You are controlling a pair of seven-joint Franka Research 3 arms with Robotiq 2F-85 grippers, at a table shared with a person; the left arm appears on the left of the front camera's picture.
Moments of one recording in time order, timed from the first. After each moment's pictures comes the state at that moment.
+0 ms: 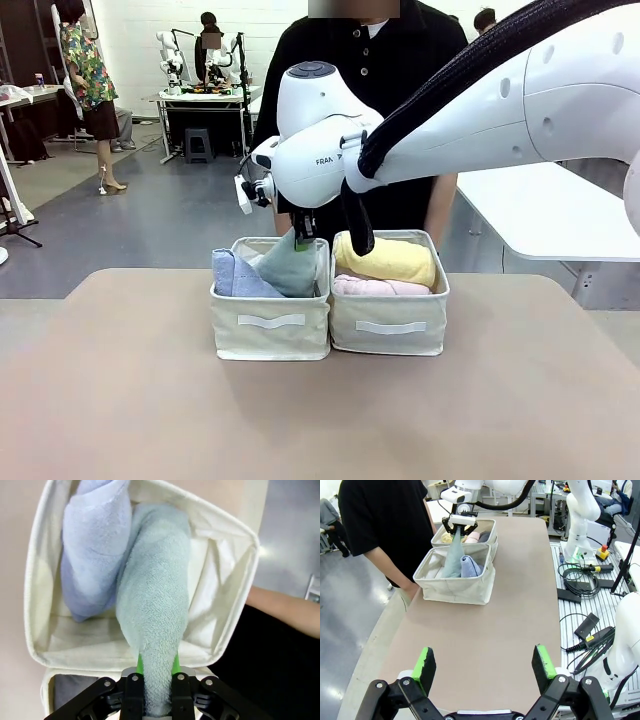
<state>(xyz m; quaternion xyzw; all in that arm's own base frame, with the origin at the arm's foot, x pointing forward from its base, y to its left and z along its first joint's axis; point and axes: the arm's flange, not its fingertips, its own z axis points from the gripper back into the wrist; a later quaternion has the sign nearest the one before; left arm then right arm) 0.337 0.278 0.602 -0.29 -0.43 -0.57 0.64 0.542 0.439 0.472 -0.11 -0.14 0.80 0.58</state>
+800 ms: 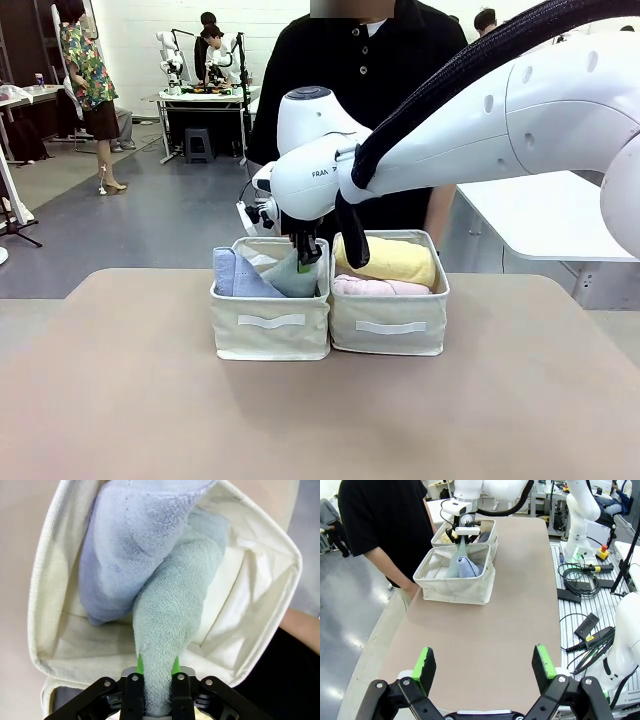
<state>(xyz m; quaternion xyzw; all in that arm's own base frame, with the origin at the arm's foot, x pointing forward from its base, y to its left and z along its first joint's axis) 0.337 0.278 0.602 -0.29 -0.43 -0.57 0.64 0.546 0.438 0.435 -0.08 -0.09 0.82 0.55</state>
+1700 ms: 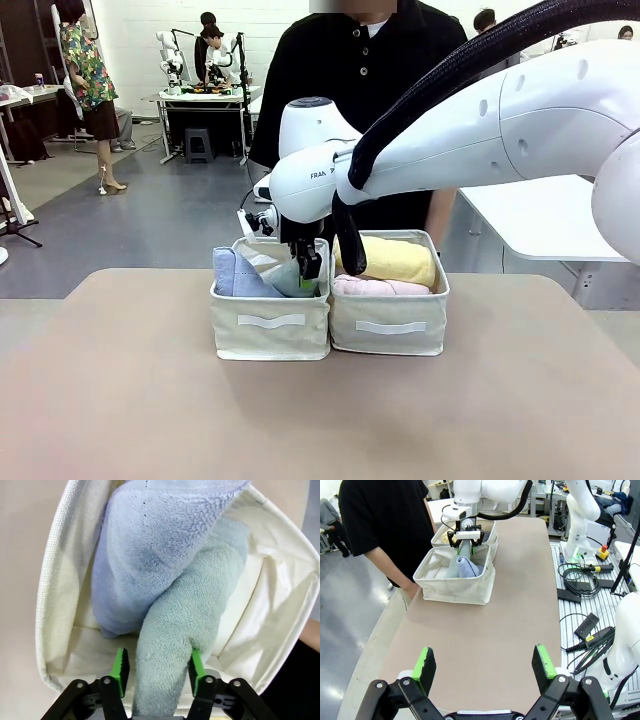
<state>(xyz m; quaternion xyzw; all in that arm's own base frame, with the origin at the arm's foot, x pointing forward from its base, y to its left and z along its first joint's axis) 0.337 0.278 0.602 -0.29 -0.43 -0.57 0.64 0.545 0.438 0.419 -0.05 -0.08 0.82 0.56</state>
